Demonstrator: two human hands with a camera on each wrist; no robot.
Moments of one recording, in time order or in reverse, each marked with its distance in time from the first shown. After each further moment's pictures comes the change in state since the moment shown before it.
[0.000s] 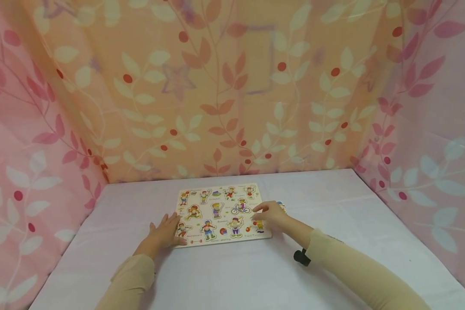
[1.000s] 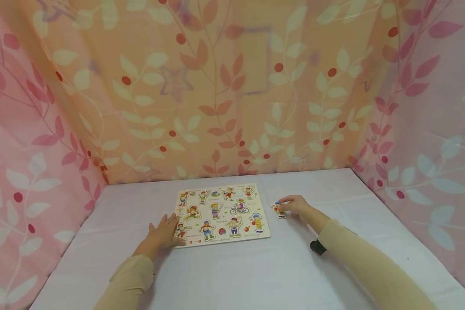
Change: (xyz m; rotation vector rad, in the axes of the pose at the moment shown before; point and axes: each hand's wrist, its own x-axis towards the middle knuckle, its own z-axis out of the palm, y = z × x) left_hand -0.005 0.004 -0.002 0.006 0.011 0.000; right_hand 0.036 0.062 -0.066 0.081 0.063 0.199
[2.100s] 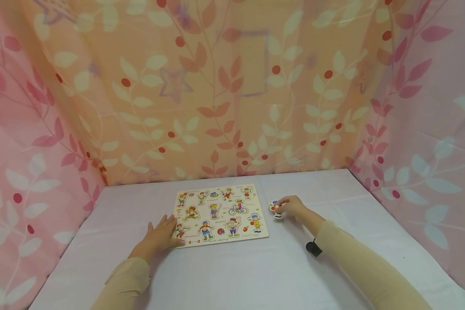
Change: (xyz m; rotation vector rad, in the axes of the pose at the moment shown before) left_hand -0.009 -0.002 0.001 0.041 0.048 0.074; right_hand -0.007 -0.007 0.007 -0.036 0.047 0.026
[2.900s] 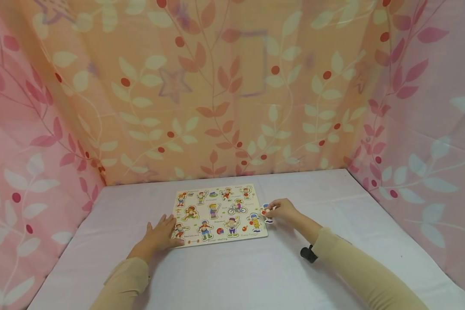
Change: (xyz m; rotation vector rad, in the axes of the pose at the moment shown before) left_hand -0.002 -0.001 0.000 -0.022 -0.010 -0.001; right_hand -0.038 -0.021 0.020 -0.058 -0.005 -0.129
